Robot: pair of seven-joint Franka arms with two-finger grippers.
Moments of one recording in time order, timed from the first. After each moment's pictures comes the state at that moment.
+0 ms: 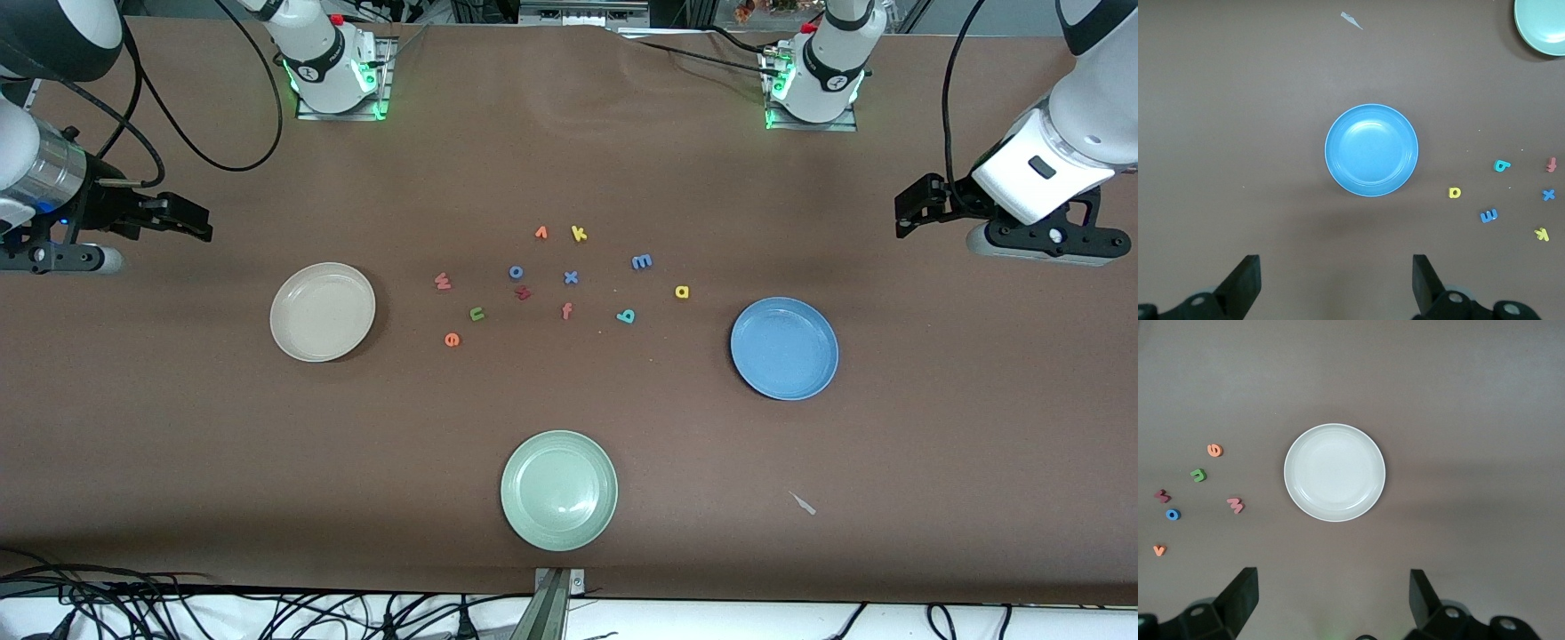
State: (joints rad) left arm -0.03 0.05 -0.11 -1.57 0.00 1.57 -0.05; right arm 0.03 0.08 0.02 -1.62 0.00 1.58 0.07
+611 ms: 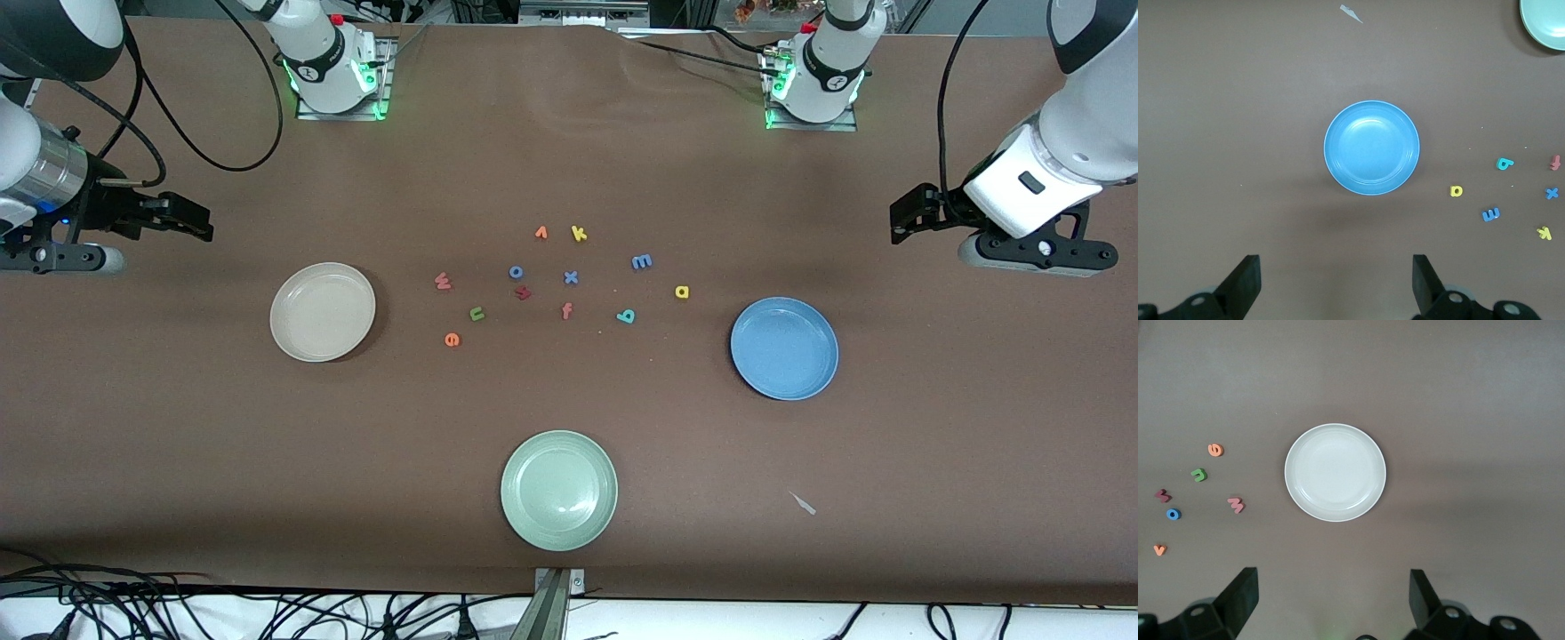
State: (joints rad) left arm -0.03 0.07 -0.11 -1.57 0.00 1.58 -0.05; right arm 0.03 0.08 0.03 -1.62 0.00 1.58 0.07
